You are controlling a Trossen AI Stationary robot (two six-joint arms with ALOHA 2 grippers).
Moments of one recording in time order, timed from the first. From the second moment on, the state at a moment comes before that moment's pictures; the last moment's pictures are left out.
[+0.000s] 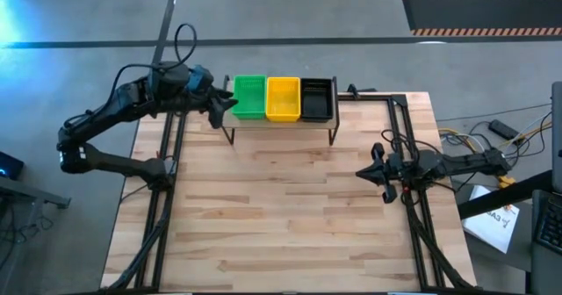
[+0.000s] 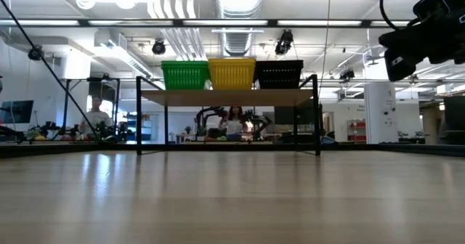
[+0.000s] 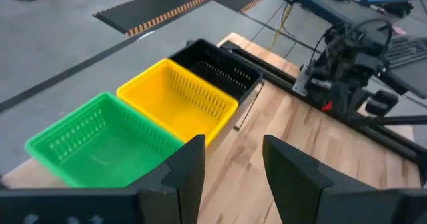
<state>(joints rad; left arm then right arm) 0.38 1.08 1.46 -0.79 -0.05 -0.28 0.13 0.05 0.01 0.02 0.02 0.14</state>
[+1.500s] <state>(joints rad) 0.38 0.03 0.18 -0.11 0.08 -0.20 0.08 0.05 0.01 0.04 0.16 0.21</state>
